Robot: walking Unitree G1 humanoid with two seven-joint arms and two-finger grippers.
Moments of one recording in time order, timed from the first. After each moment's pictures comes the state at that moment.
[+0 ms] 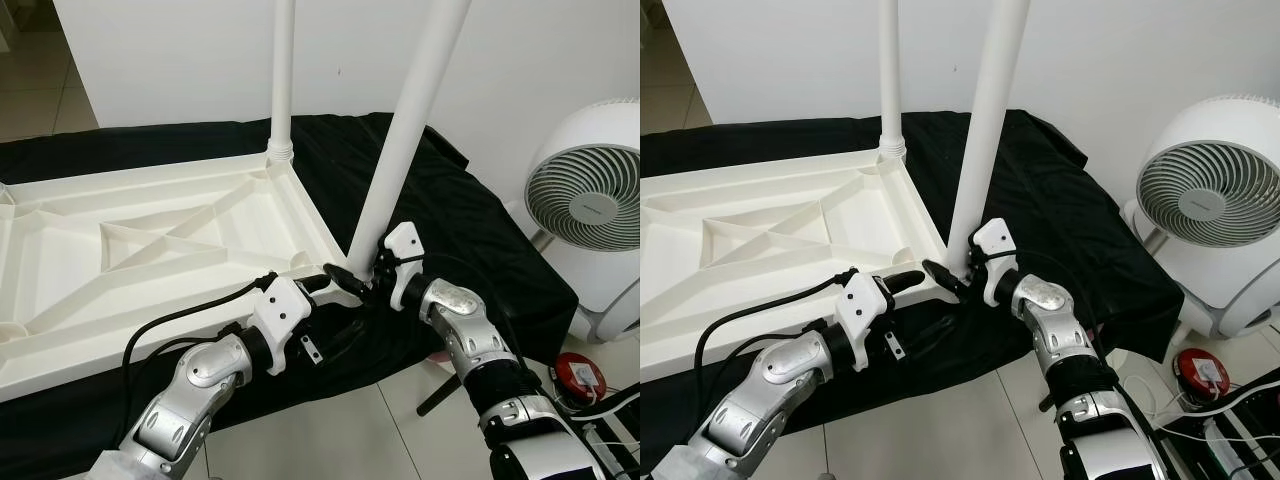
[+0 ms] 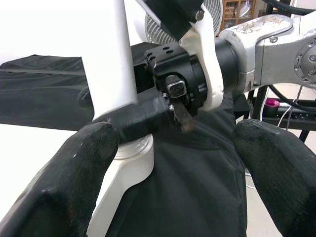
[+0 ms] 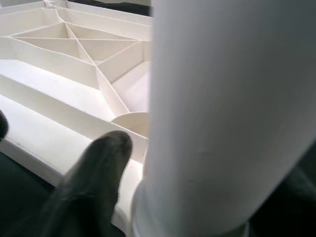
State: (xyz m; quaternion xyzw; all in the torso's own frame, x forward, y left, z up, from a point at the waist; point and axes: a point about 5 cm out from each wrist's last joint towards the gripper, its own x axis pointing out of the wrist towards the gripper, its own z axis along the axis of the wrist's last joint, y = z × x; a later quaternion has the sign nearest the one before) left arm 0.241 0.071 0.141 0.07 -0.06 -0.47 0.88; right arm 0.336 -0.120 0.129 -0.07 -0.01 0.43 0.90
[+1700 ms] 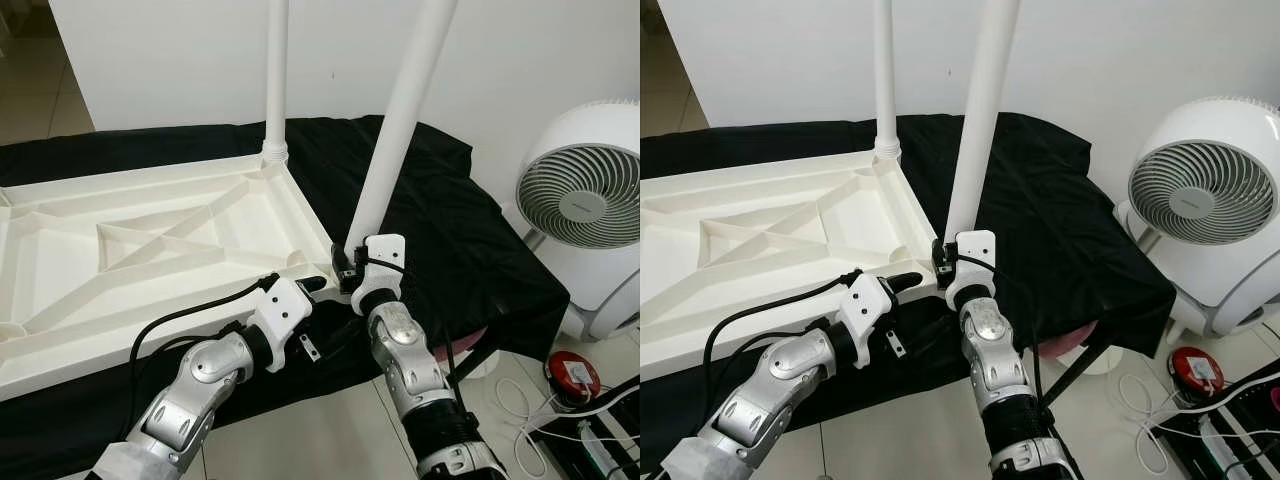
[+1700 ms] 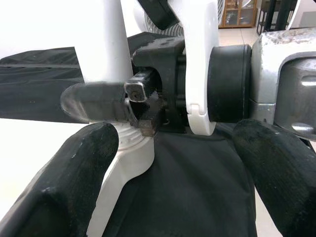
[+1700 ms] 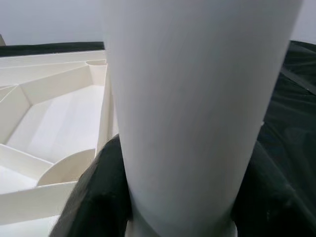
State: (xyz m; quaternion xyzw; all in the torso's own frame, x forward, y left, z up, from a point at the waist) left arm 0.250 0.071 0.131 0.08 -0.05 -0.46 0.88; right arm 0.315 -0.073 0.121 0.04 -0.02 0.12 0.99
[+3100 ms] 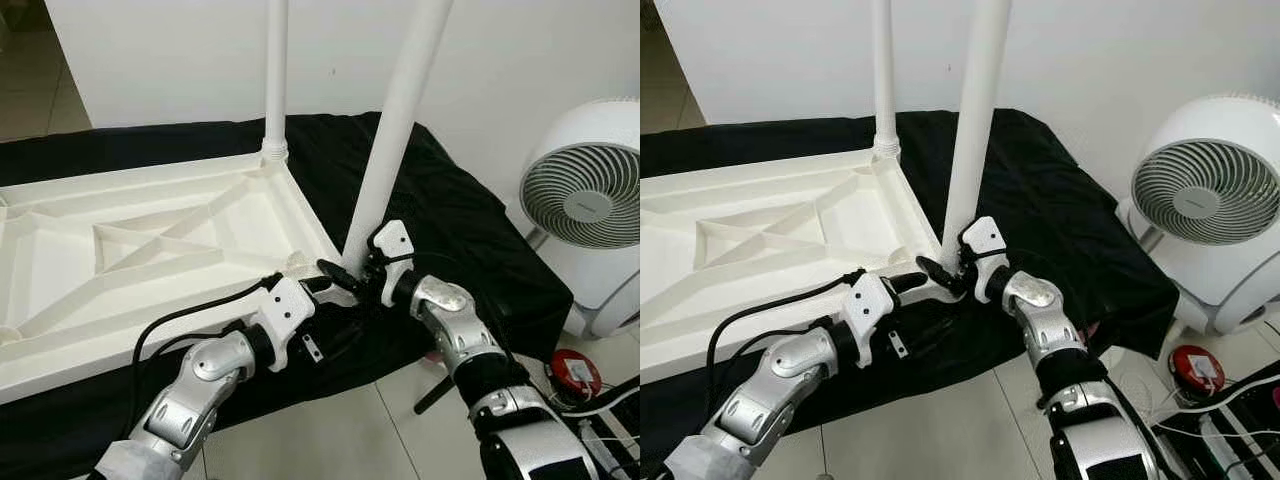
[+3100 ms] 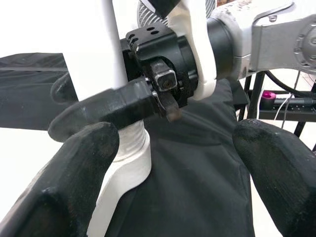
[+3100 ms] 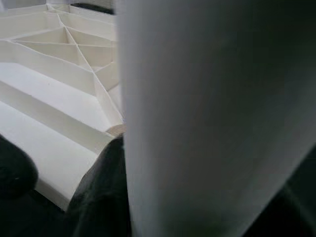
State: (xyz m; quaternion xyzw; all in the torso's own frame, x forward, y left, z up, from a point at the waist) left arm 0.250 0.068 0.133 0.08 -0.06 -0.48 0.87; right arm 0.342 -0.109 0.131 -0.09 -0.03 0.44 0.89
